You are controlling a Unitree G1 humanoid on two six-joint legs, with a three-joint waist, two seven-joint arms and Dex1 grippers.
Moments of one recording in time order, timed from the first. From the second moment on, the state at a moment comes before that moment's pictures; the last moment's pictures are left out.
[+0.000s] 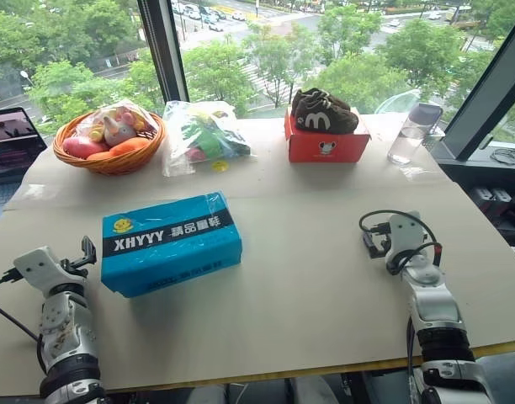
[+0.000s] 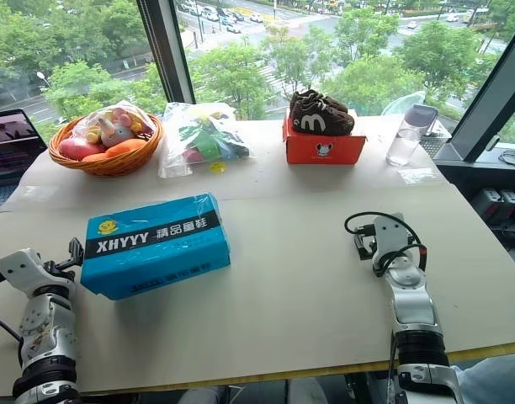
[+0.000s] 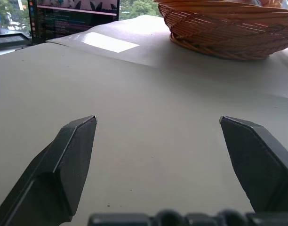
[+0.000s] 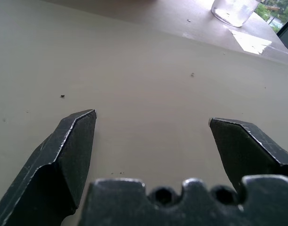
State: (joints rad) left arm -0.25 0.39 0.58 0.54 -0.36 -0.17 -0.15; right arm -0.35 -0.41 -0.16 0.25 -0.01 0.25 0.15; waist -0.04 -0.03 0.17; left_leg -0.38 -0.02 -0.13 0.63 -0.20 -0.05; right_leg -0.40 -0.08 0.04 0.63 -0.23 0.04
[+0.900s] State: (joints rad) left arm 0.12 0.88 0.42 0.23 -0.34 -0.04 -0.95; right arm -0.62 -0.42 0.29 0.06 0.12 0.34 0.86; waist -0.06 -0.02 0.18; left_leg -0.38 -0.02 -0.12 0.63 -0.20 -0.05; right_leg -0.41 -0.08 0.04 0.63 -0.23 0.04
